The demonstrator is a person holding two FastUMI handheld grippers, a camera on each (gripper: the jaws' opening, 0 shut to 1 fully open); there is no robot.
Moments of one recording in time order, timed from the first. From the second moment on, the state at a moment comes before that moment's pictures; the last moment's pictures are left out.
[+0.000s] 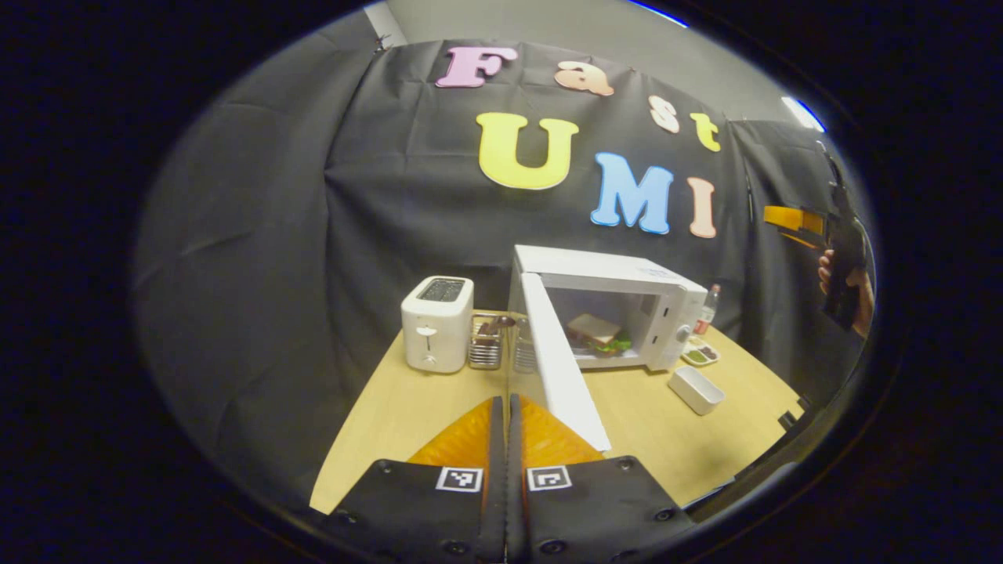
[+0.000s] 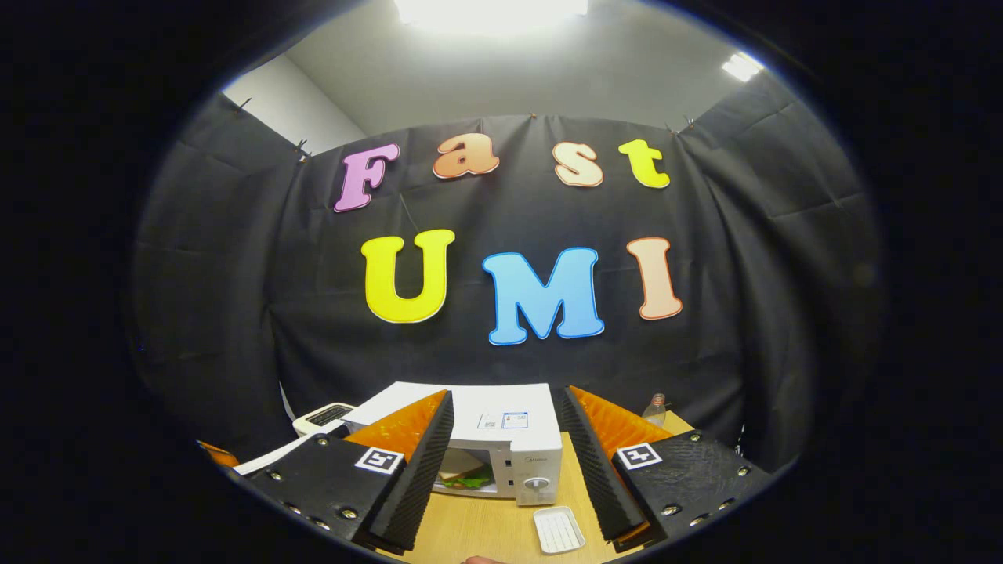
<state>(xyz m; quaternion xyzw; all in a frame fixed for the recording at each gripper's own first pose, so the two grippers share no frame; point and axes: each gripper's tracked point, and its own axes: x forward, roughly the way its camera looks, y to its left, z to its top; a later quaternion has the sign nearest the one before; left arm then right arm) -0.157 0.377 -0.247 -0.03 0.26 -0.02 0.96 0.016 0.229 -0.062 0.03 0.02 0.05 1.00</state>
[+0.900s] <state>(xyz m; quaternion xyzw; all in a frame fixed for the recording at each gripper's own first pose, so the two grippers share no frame) -0.095 0.184 -0.270 -0.07 0.28 -0.15 0.95 0.044 0.161 -0.049 0.02 0.00 0.06 1.00</state>
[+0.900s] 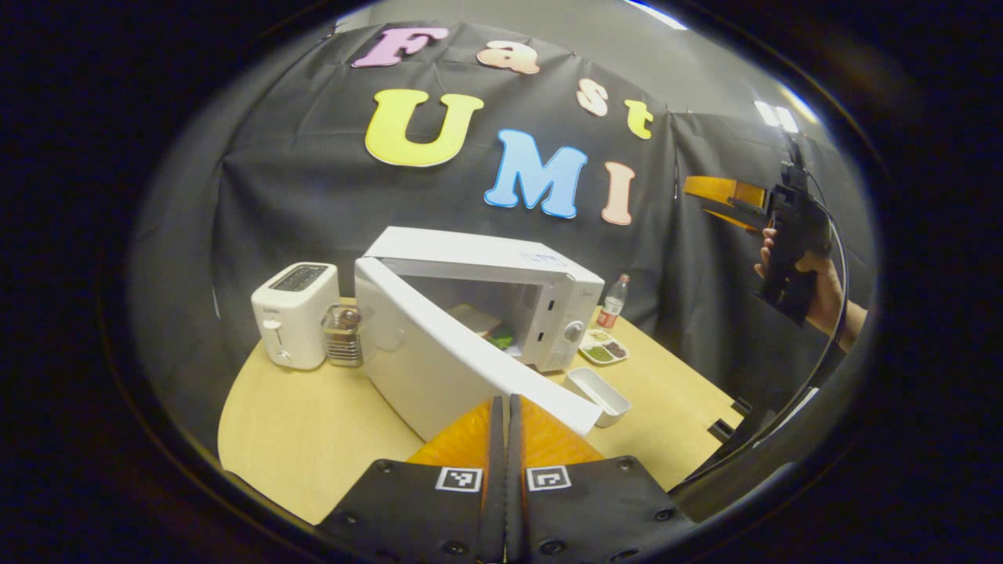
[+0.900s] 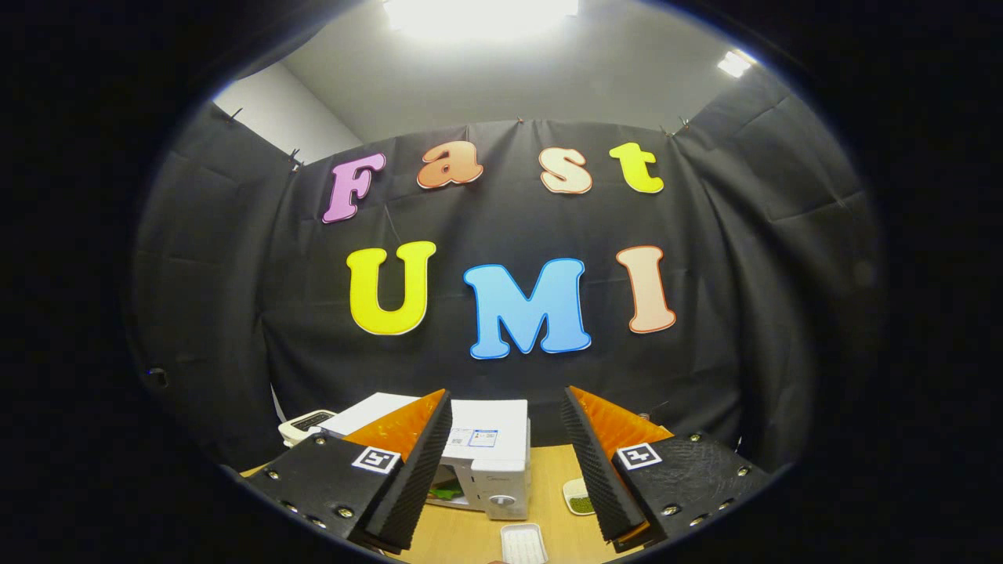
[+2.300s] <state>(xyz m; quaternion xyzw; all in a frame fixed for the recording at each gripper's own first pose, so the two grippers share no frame) 0.126 0.043 -0.312 -0.07 0.26 -0.18 0.95 0.058 0.123 -0.057 0.01 0.02 0.00 1.00</state>
